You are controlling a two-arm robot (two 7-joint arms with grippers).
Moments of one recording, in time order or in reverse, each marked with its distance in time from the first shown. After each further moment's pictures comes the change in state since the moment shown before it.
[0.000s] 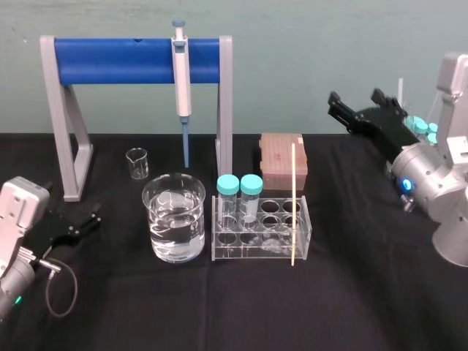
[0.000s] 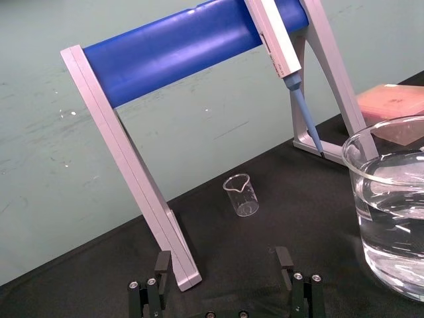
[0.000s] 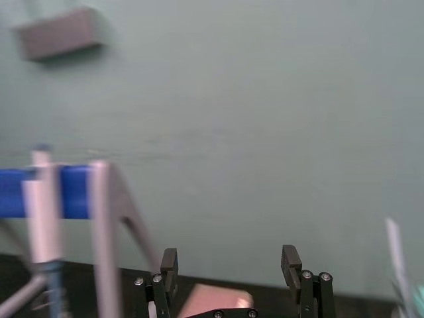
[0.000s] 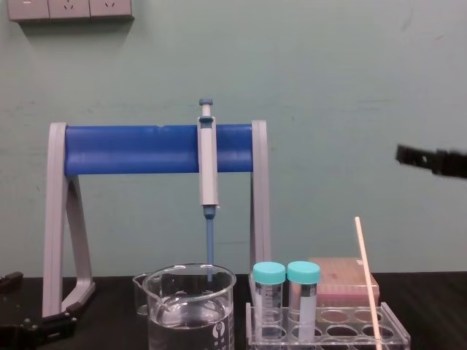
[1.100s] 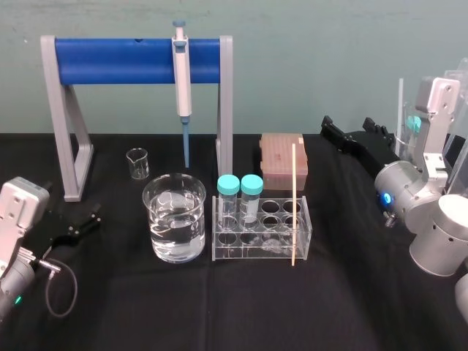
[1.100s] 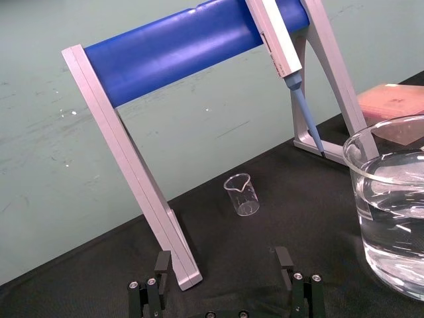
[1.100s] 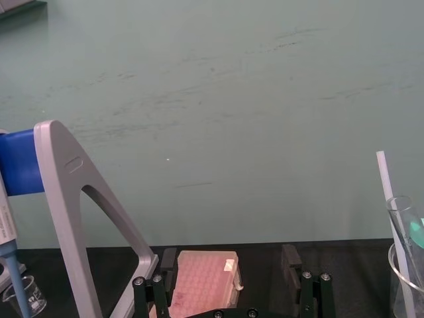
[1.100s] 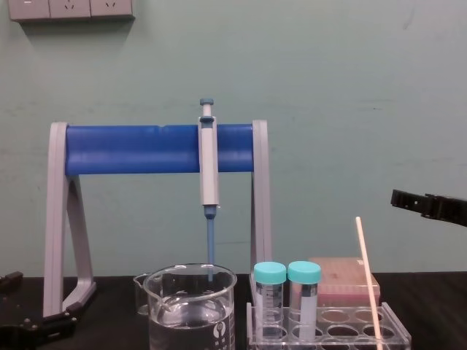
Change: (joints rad) left arm 0.000 0.000 0.000 0.000 0.000 0.000 0.000; right arm 0.019 -0.091 0.008 0.123 -0.011 0.026 -0.065
